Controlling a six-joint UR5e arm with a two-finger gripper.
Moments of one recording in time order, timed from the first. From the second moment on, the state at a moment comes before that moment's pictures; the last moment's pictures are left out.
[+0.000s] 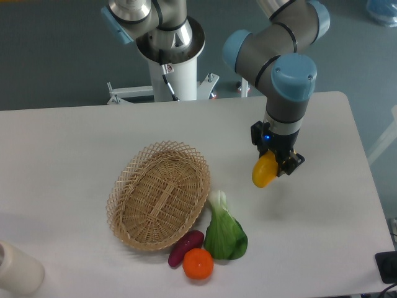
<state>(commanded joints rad) 2.64 -1.87 -1.70 -1.04 1.54 1.56</state>
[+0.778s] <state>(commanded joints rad) 2.71 -1.84 -1.82 -1.02 1.54 1.73</state>
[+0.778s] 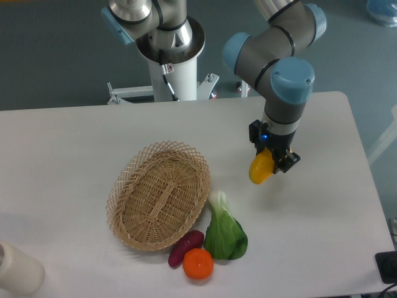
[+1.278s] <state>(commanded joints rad) 2.76 -1.80 -1.97 -0.88 1.54 1.93</state>
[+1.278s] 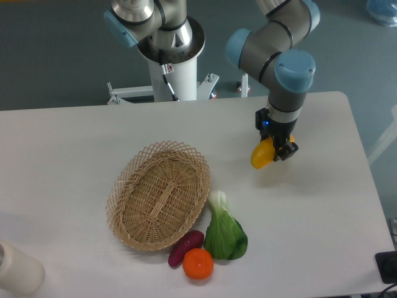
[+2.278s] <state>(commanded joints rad) 2.79 -1.77 -2.13 -0.75 1.56 2.06</state>
